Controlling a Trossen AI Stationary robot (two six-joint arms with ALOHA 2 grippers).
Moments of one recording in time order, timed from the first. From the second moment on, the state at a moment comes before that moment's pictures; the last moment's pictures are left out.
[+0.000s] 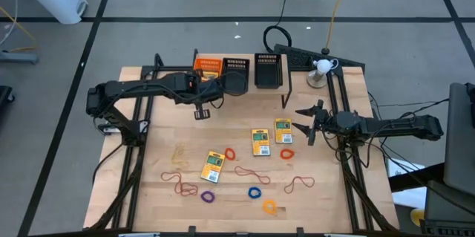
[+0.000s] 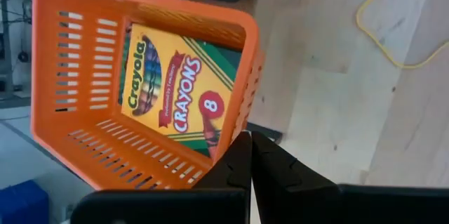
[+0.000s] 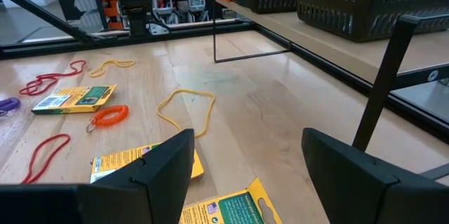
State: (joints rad) left arm 0.19 1.58 1.45 -1.15 -0.44 0.12; right arm -0.01 0.27 0.01 0.07 0.29 0.09
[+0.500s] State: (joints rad) left arm 0.19 1.58 1.45 -1.15 -0.48 0.10; right arm -0.01 0.27 0.01 0.07 0.29 0.09
